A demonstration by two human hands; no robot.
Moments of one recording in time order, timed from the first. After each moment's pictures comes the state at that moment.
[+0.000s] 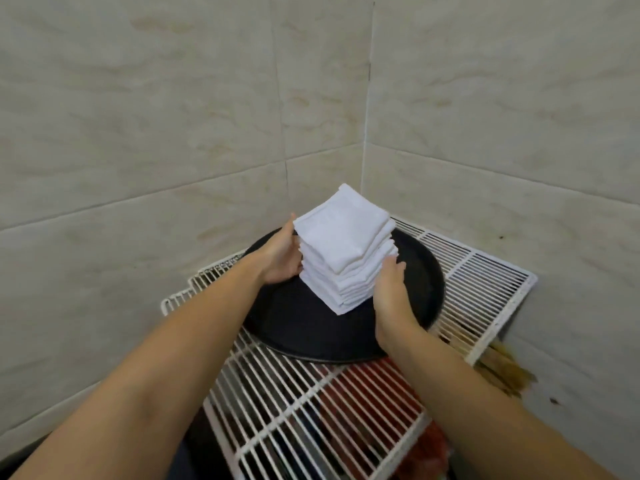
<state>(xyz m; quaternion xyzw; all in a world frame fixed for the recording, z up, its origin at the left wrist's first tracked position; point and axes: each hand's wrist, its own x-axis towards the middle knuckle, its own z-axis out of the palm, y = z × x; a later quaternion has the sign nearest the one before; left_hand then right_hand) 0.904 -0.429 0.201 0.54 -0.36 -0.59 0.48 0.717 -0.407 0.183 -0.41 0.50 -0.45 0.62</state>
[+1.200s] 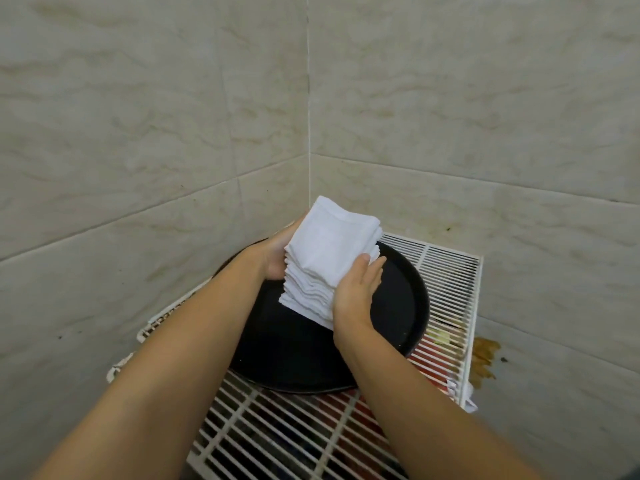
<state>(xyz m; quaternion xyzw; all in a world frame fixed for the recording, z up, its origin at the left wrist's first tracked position) 0.886 -0.455 0.240 0.48 -0.47 -0.66 0.34 0.783 -0.407 0.187 -0.36 0.57 -0.59 0.44</state>
